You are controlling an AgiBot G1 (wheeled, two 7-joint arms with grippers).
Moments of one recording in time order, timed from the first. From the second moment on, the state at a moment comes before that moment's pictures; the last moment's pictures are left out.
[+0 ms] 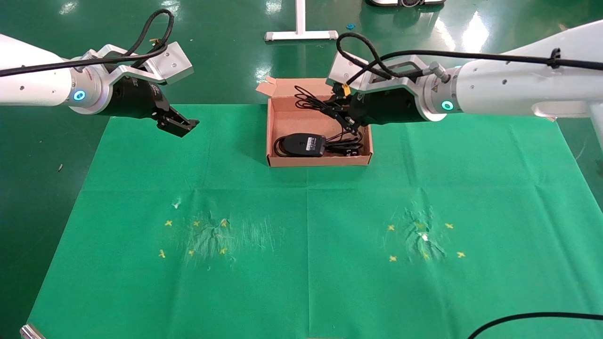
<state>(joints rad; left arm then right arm) -1.90 0.98 1.21 -0.93 1.94 0.94 -0.84 1.69 -1.21 -0.63 0.76 -1.82 -1.06 0.24</state>
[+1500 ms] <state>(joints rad) -1.90 0.98 1.21 -0.93 1.94 0.93 -0.84 1.43 -0.96 -0.48 0.99 -1.37 -1.24 0.22</state>
